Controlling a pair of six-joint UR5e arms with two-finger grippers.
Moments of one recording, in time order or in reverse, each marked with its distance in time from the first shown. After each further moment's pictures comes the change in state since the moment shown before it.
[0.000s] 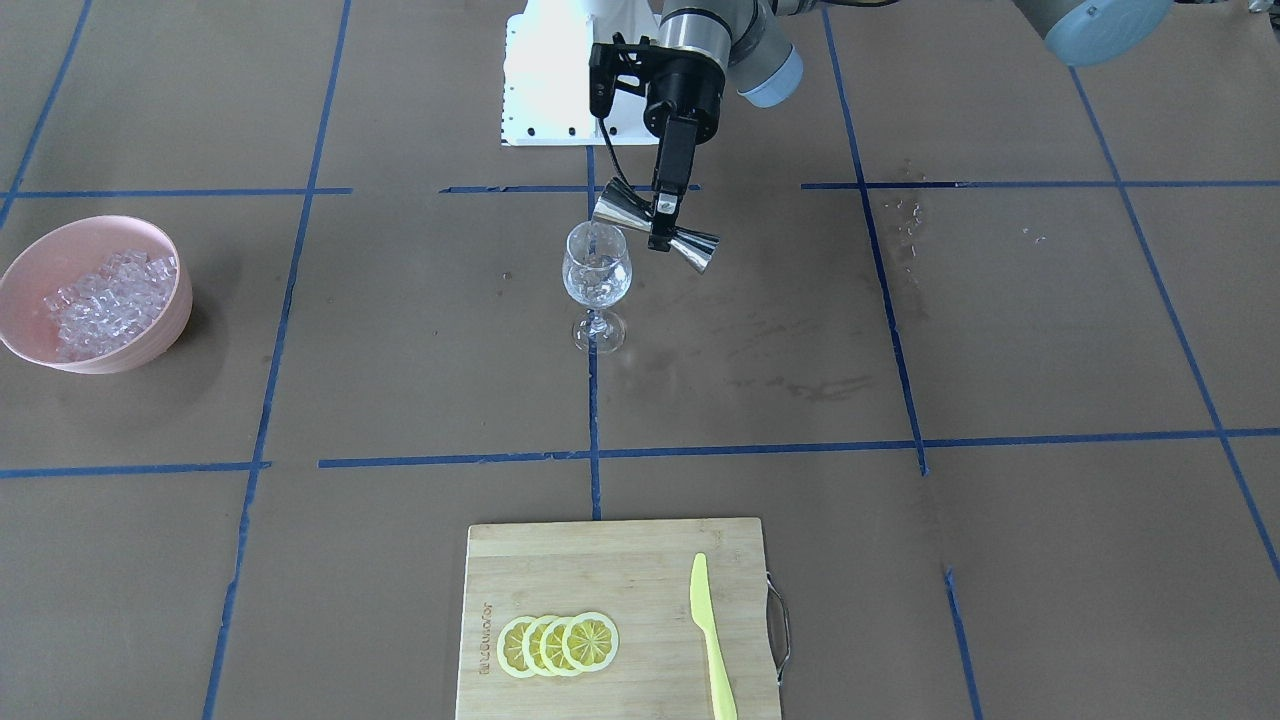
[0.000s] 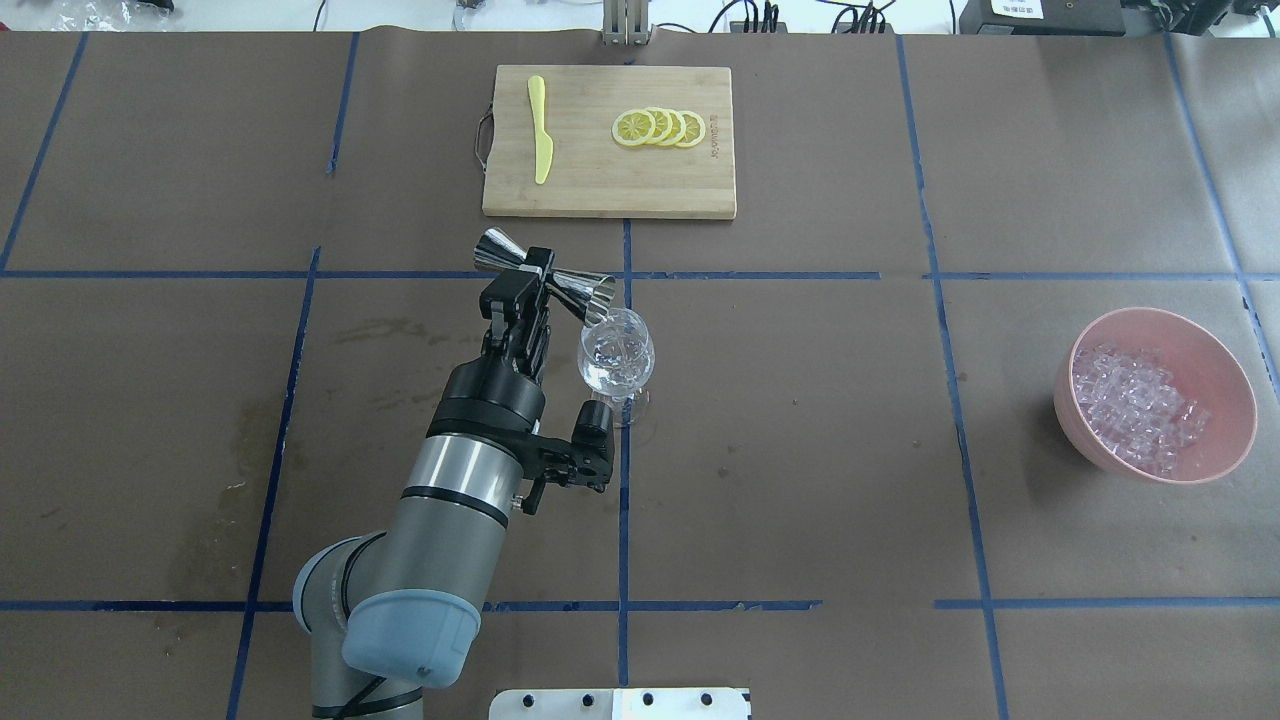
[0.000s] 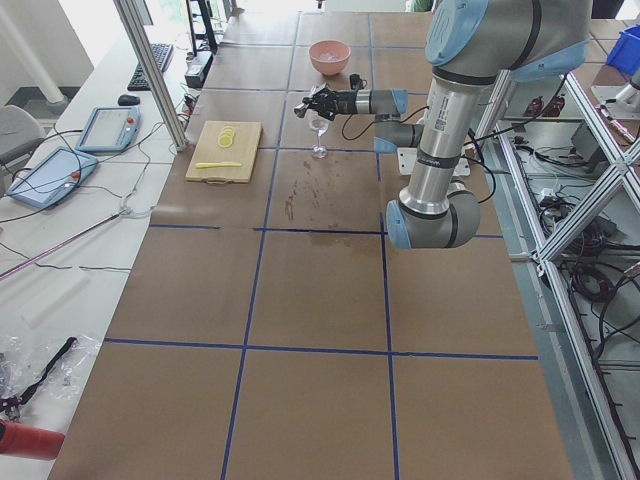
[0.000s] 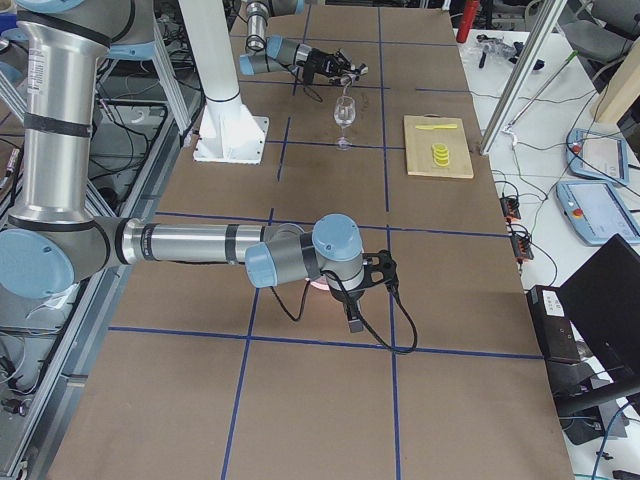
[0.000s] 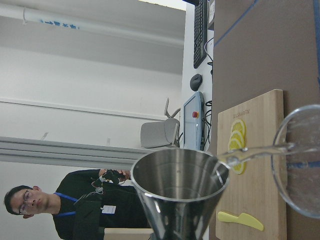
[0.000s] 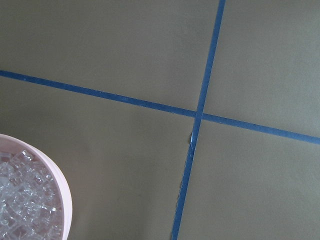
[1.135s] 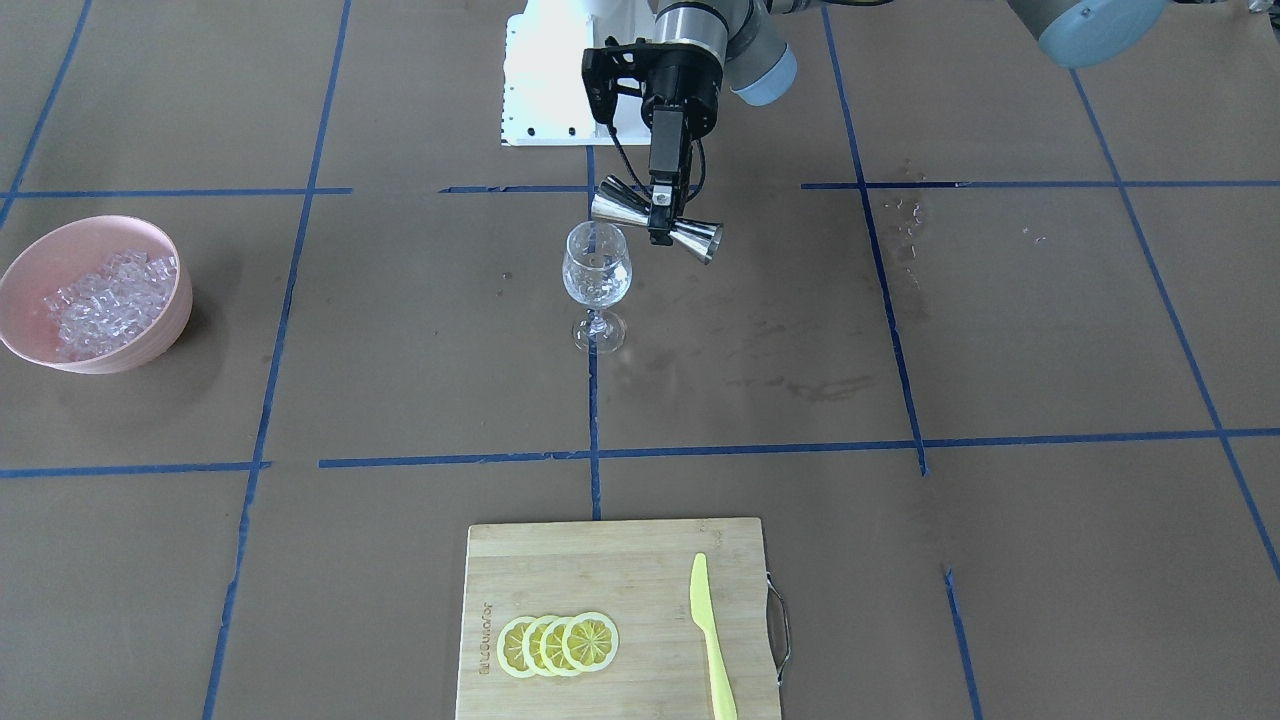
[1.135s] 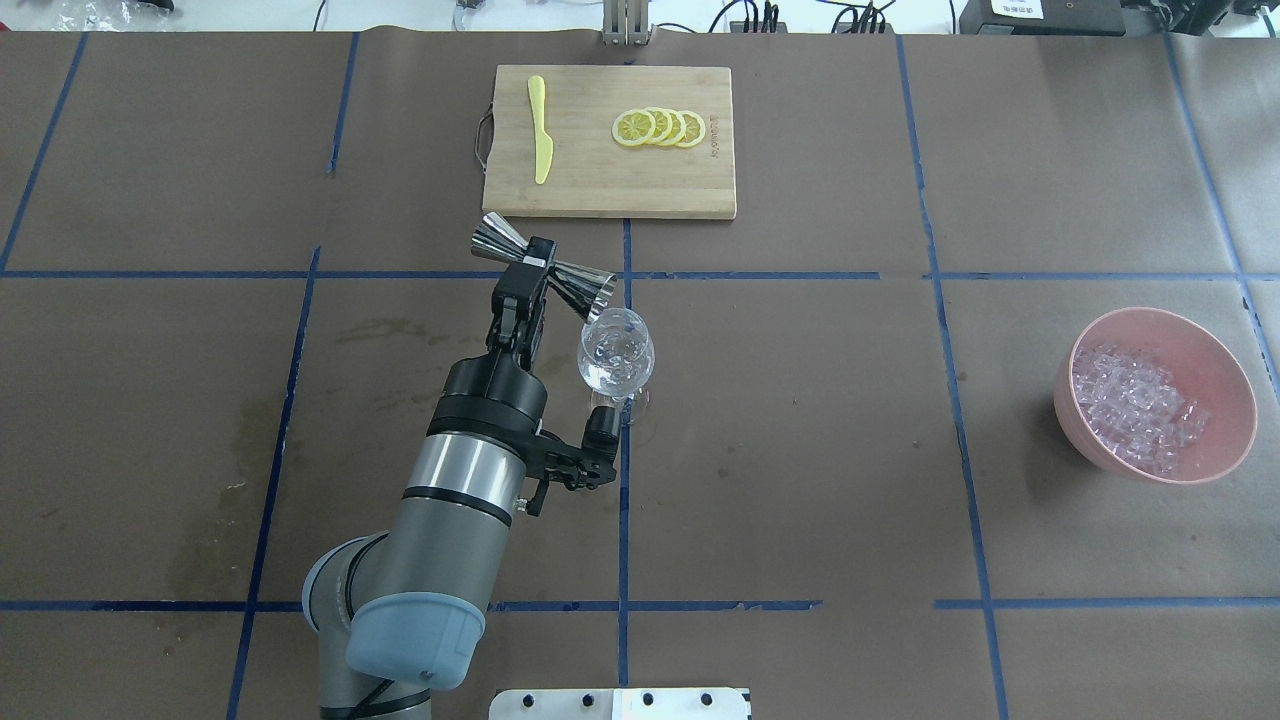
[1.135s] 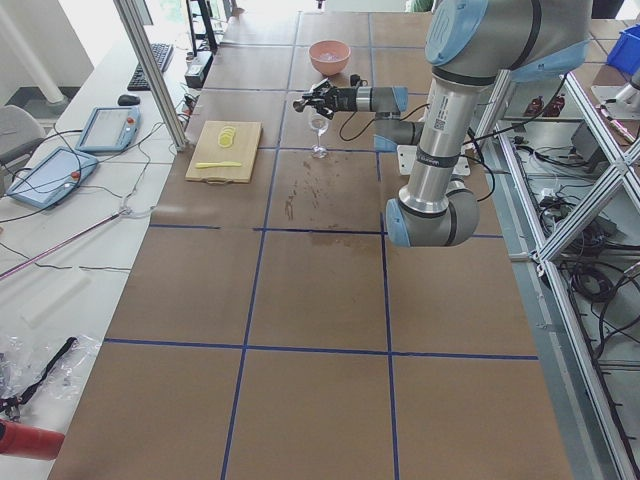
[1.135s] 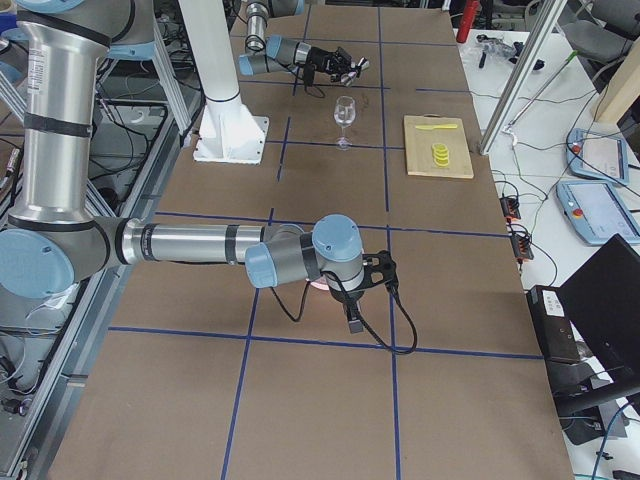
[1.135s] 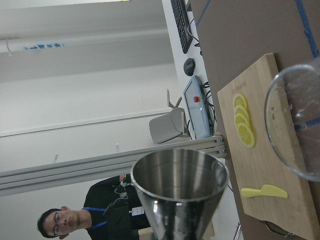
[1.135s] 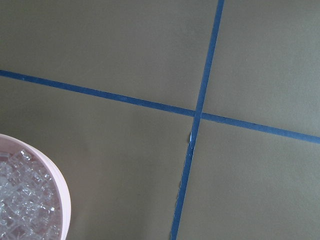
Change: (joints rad) left arm 0.001 -0.015 0.000 -0.051 0.026 0.163; right arm 0.000 0.000 -0.003 0.000 -0.001 0.000
